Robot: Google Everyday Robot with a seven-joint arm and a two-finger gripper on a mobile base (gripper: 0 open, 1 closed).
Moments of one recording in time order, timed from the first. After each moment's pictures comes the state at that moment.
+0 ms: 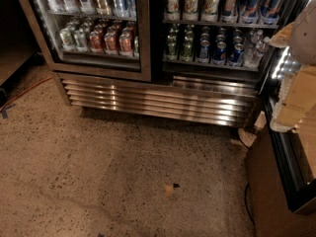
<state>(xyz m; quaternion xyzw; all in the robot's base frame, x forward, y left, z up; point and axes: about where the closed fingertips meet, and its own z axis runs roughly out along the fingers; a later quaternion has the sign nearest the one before) 0.439 -0.216 0.977 -0.60 0.78 -0.04 0.16</state>
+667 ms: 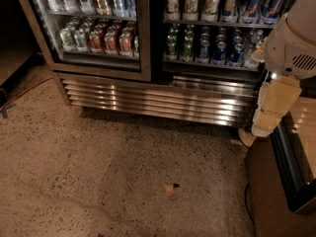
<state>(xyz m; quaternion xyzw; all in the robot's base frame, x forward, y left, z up) 0.451 -0.201 0.941 -0.61 0.79 -0.01 0.12</state>
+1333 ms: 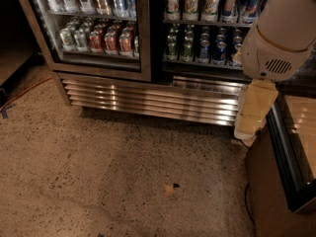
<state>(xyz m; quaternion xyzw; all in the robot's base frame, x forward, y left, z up) 0.453 -0.169 0.935 -0.63 0.77 -0.02 0.11</state>
